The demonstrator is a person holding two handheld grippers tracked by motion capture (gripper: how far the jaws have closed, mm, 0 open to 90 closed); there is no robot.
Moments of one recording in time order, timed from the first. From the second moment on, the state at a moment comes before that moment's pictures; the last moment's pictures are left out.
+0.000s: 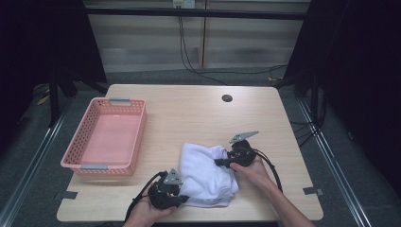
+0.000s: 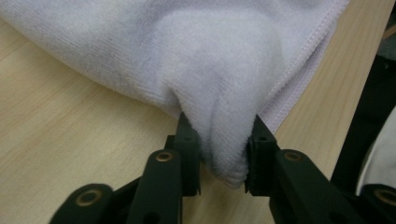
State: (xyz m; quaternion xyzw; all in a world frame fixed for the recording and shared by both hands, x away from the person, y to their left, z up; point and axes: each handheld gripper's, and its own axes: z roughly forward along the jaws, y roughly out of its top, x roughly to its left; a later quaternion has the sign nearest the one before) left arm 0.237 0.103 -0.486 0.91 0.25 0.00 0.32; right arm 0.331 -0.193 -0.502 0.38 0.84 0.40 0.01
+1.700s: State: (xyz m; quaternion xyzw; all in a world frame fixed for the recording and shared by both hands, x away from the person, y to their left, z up) left arm 0.271 0.154 -0.412 0.82 0.30 0.01 0.49; right arm 0.382 -0.169 -0.420 0.36 0.82 0.45 0.04
